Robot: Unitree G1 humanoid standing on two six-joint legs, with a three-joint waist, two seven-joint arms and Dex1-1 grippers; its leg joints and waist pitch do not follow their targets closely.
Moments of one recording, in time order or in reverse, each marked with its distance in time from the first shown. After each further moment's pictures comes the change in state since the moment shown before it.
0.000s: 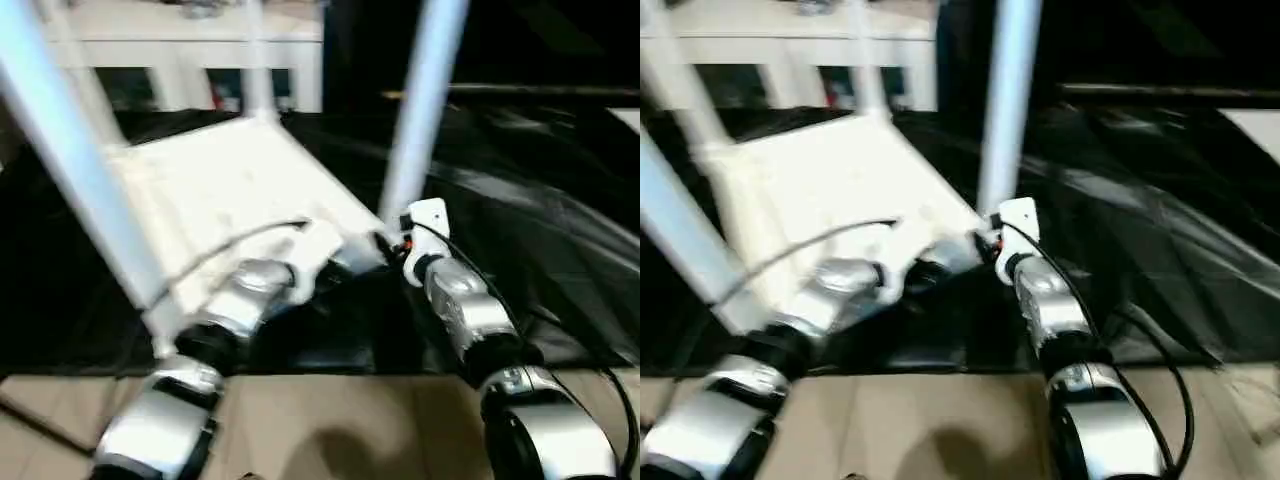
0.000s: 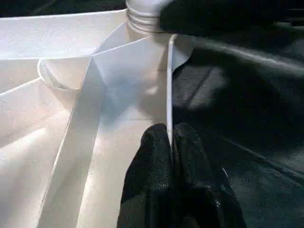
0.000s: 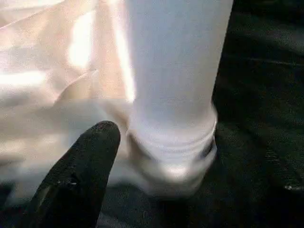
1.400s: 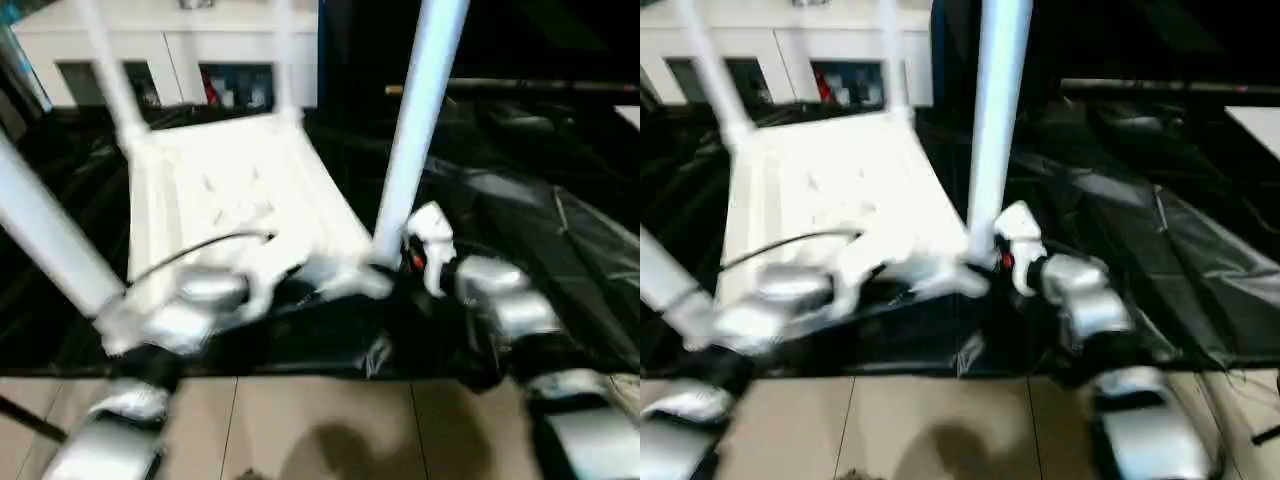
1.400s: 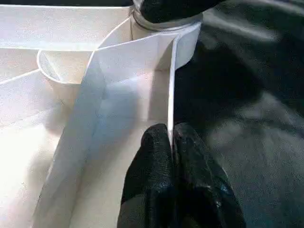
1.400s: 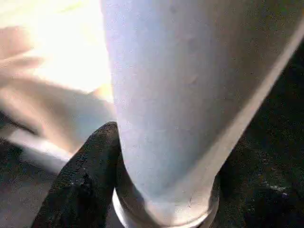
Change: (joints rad) left arm 0.100 0.077 -0.020 -0.172 -0.036 0.043 -0.208; right arm 0.019 -0.104 0.052 -0.072 0.003 0.069 0.231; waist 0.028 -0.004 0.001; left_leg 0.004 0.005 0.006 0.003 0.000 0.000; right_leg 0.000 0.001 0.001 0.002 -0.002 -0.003
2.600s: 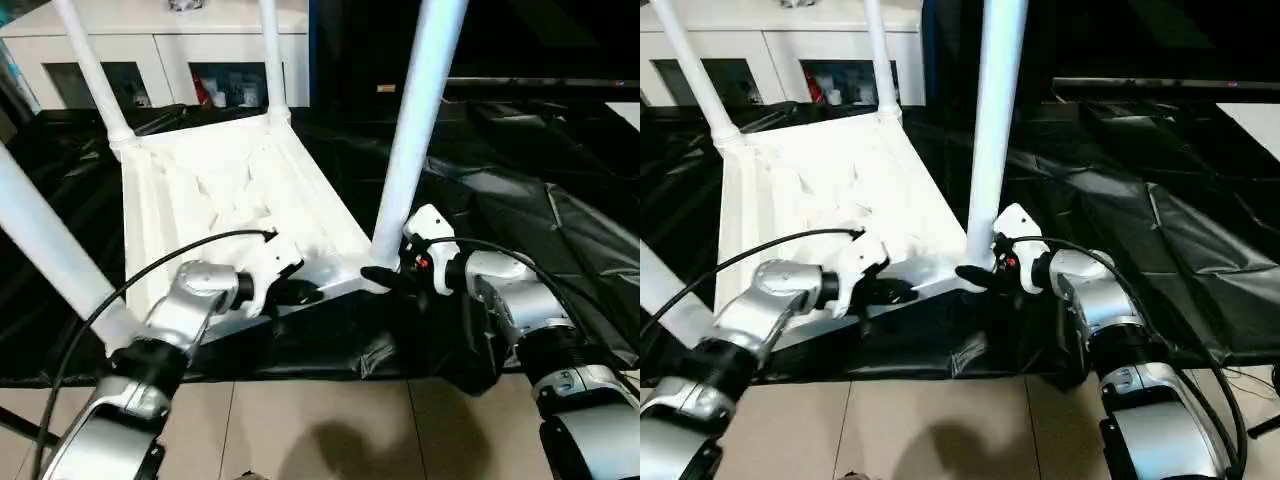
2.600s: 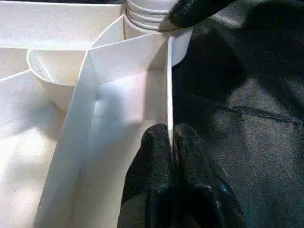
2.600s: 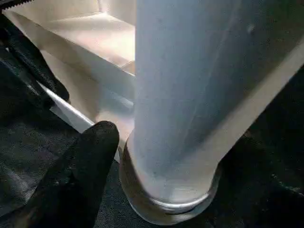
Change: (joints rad) left arm 0.040 0.085 -0.003 -0.060 -0.042 -0.015 -0.169; right arm -0.002 -0.122 0.100 -0.053 -0.023 -0.033 0.316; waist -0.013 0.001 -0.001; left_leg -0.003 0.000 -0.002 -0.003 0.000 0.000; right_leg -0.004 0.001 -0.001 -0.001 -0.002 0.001
